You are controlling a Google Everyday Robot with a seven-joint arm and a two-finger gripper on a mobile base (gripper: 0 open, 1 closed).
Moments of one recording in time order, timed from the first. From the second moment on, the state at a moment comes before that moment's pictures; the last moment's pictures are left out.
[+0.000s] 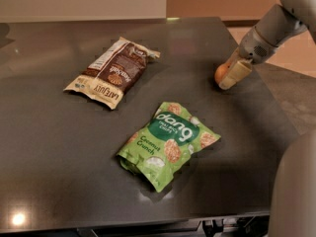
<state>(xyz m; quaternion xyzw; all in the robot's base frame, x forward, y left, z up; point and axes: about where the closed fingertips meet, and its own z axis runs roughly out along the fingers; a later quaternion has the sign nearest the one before) 0.655 -0.221 0.847 -0.57 0.79 0.13 0.19</state>
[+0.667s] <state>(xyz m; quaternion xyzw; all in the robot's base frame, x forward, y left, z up) 0.629 -0.201 0.864 -0.60 0.76 0.16 0.19</state>
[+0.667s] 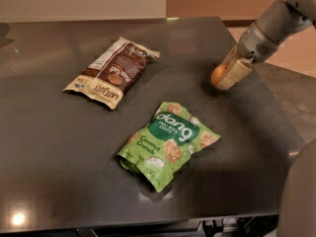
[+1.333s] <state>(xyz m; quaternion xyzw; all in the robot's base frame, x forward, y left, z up) 0.571 -0.171 0.862 -0.64 0.71 0.22 0.17</state>
